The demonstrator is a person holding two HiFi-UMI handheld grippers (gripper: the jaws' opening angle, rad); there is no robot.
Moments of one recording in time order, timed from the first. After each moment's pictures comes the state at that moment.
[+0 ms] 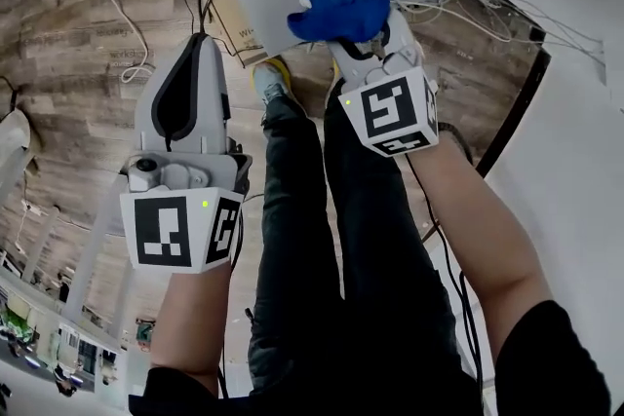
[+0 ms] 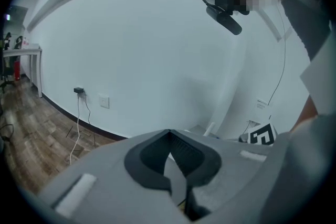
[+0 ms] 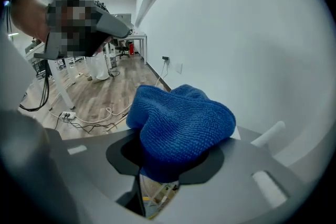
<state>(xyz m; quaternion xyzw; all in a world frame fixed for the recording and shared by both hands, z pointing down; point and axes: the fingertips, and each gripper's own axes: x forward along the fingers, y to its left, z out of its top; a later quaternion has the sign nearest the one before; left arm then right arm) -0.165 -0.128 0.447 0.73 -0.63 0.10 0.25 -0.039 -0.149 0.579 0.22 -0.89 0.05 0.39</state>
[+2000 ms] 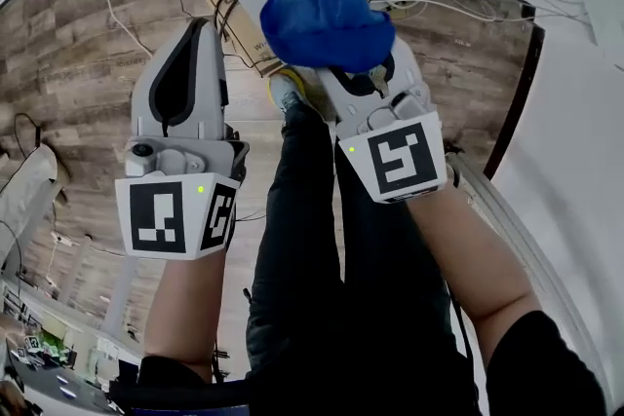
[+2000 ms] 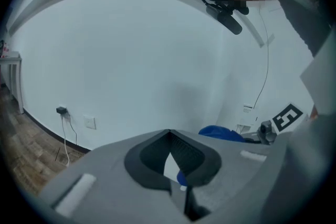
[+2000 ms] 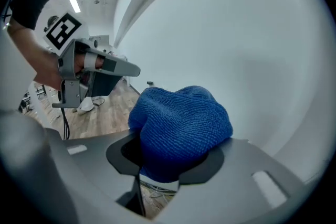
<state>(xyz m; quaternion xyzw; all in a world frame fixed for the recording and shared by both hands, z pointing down) -0.177 -0.162 0.374 0.79 -0.58 0.09 0.20 -0.067 -0.140 0.447 0.33 -0.89 0.12 0.28</state>
